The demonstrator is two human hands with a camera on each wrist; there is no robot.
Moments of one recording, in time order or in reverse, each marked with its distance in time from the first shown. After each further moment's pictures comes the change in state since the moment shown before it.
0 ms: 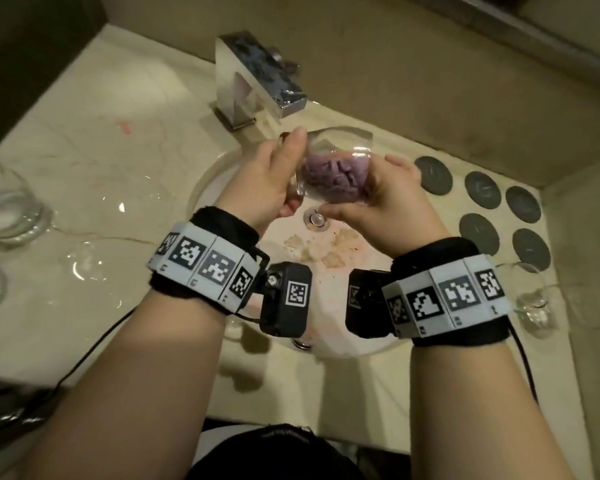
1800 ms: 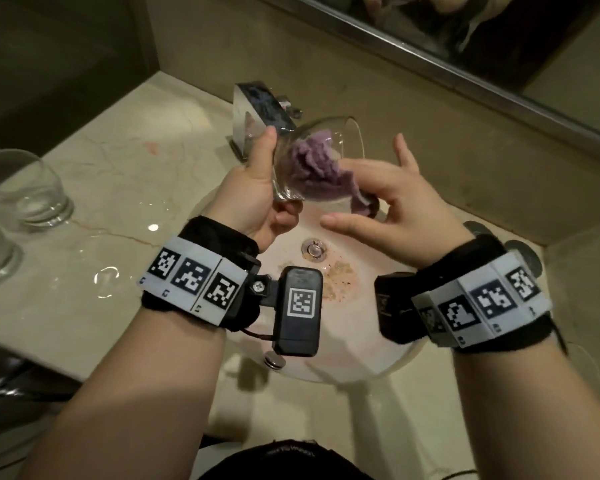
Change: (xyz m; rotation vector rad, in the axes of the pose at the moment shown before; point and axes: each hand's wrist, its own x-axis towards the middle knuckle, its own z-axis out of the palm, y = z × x) left_hand -0.029 0.037 0.040 -0.497 0.144 -0.018; right_hand -0.005 0.012 -0.065 -0.072 -0.127 -0.581
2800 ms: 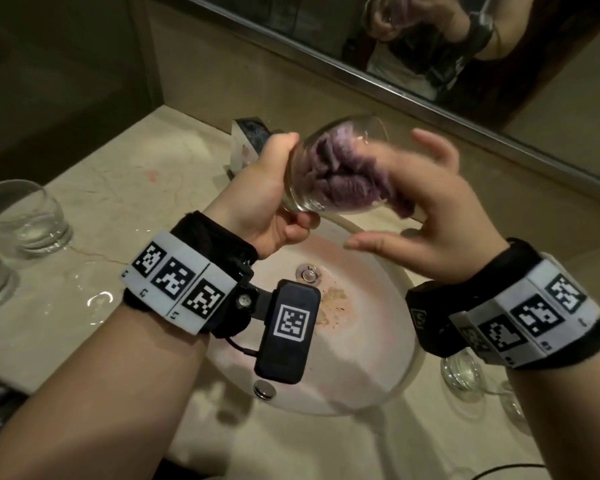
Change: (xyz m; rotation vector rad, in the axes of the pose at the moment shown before) left_hand -0.004 0.036 0.028 0.152 -0.283 -0.035; right_hand -0.001 0.009 -0.040 -0.172 0.164 -0.246
